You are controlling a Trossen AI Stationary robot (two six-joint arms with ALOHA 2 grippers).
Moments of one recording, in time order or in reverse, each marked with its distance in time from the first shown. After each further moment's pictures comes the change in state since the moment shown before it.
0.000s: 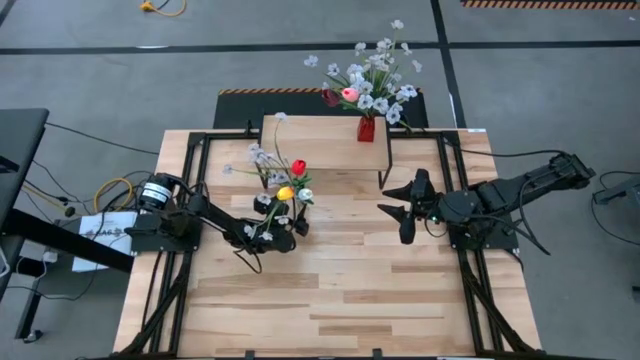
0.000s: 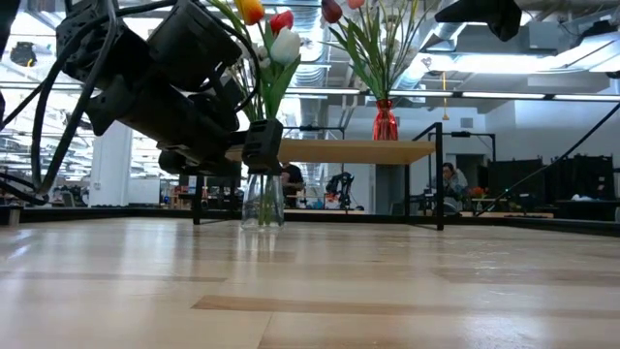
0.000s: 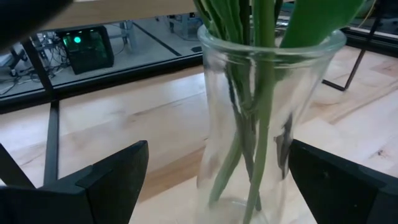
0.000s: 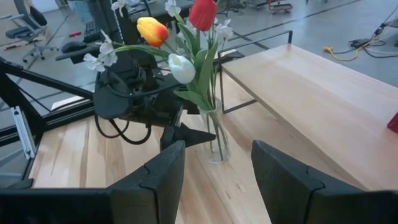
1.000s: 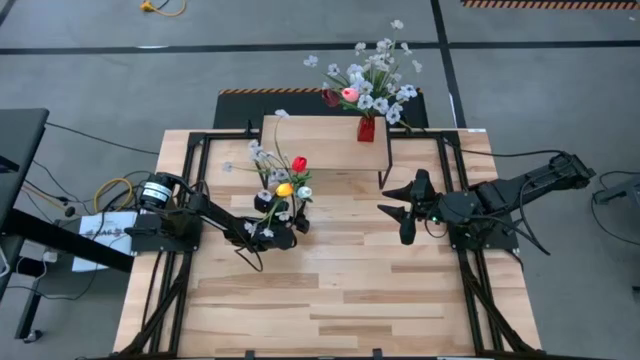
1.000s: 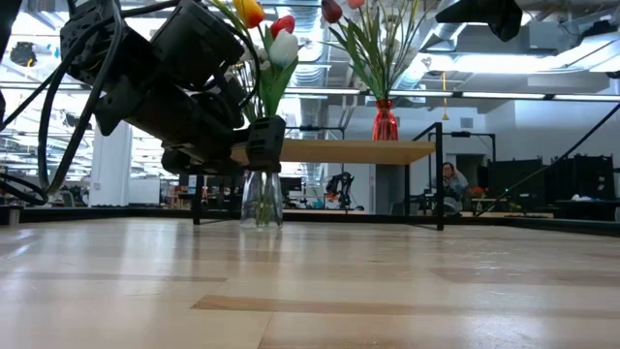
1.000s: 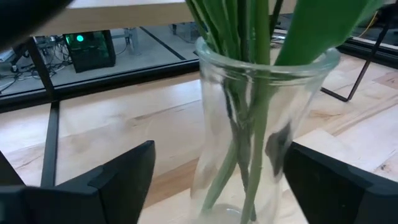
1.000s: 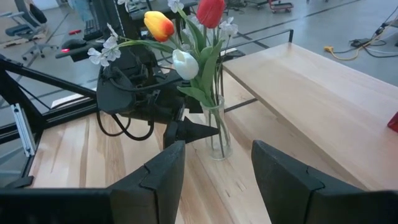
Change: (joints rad) left arm 0.017 0.000 0.000 0.037 -0.001 0.003; right arm 0.000 0.000 0.000 -0.008 0.000 0.000
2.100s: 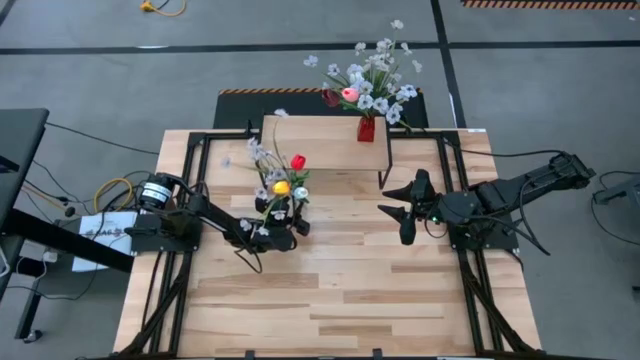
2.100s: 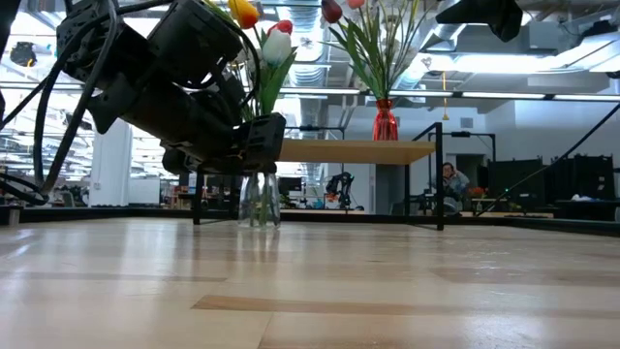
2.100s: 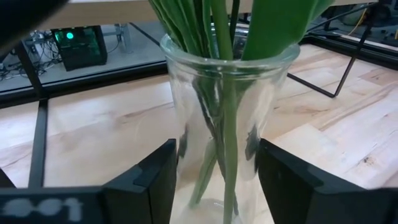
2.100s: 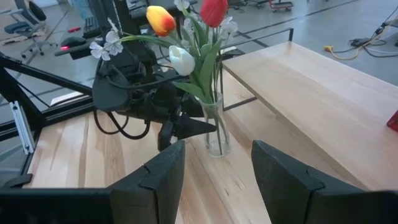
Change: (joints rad) left arm -0.014 -0.001 0.000 0.007 0.026 -0.002; right arm 0.000 0.000 0.000 -0.007 -0.002 -0.001
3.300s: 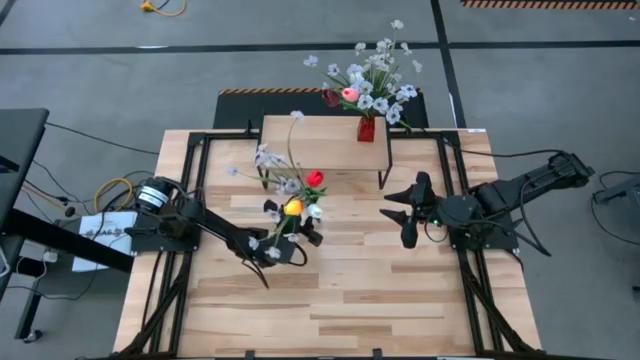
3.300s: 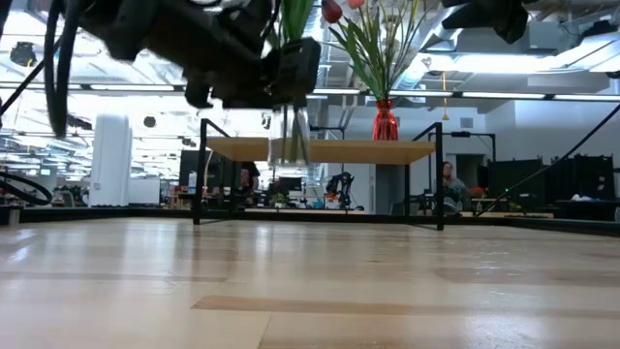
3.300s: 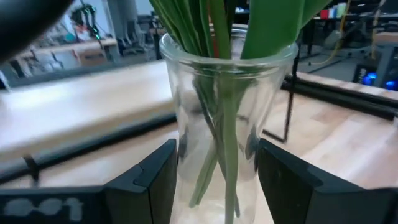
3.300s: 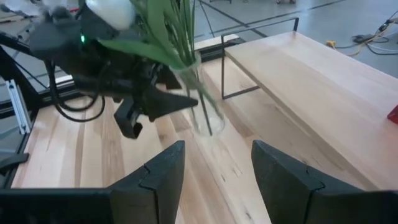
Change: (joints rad) left arm -0.116 -0.005 0.176 0.145 -0.150 0.386; right arm 0.027 0.000 0.000 -0.060 0.001 0.000
